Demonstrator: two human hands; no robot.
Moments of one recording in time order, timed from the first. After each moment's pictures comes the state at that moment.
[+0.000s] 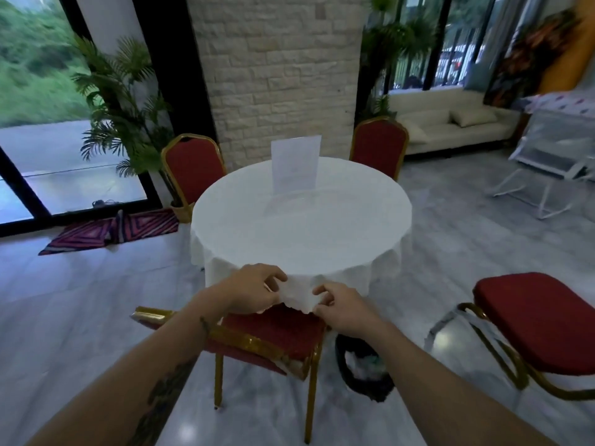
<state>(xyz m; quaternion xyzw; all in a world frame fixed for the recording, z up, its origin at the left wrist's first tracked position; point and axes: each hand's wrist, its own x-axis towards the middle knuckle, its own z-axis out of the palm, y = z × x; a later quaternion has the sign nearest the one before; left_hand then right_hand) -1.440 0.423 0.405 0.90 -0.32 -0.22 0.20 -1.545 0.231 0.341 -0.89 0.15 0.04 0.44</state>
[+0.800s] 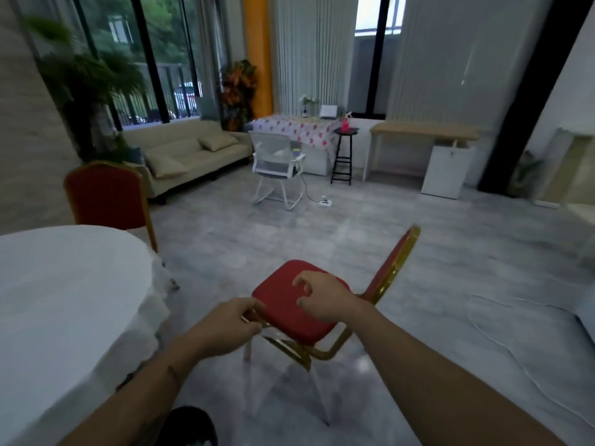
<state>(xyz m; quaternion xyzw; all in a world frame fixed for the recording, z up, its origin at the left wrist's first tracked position) -1.607 -0.043 0.378 0.72 -0.60 -0.28 0.19 -1.802 -0.158 0.389 -0.84 0.45 -0.08 0.30</state>
